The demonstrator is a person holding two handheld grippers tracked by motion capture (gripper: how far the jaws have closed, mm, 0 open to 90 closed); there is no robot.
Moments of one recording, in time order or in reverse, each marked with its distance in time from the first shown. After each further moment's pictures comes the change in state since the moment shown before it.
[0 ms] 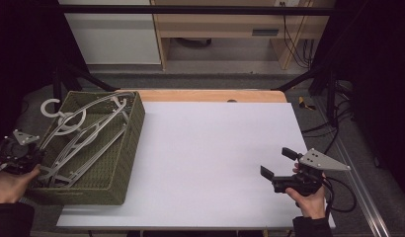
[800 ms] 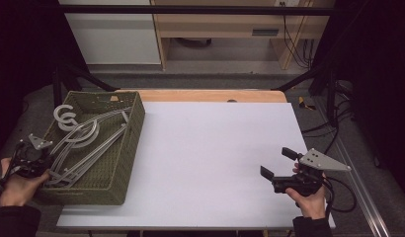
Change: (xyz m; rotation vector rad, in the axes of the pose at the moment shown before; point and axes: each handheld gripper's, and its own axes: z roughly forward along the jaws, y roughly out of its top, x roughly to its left) left arm -0.021 -0.002 0.009 0.065 -0.053 0.064; right arm 0.001 0.001 -0.001 -0.005 0.000 0.001
